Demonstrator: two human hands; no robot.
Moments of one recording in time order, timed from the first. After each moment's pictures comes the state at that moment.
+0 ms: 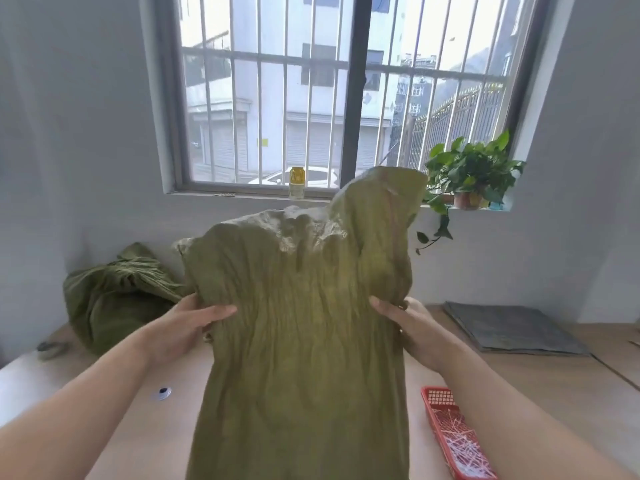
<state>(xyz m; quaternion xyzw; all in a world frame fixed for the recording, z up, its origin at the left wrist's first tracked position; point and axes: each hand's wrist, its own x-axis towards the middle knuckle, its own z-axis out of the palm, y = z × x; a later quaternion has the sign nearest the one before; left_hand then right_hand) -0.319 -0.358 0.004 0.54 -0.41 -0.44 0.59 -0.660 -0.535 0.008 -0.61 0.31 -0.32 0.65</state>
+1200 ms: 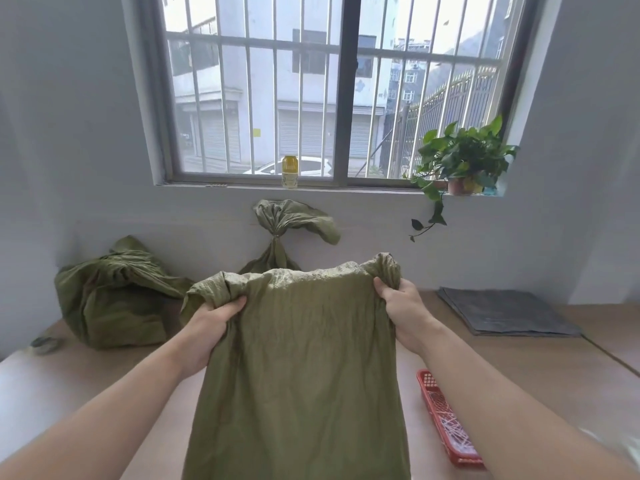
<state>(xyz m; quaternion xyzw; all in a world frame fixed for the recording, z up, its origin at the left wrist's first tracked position) -0.376 -0.377 -0.013 0.57 -0.29 -0.41 0.65 -0.632 -0.543 -0.005 -0.53 0.38 -0.44 0.61</state>
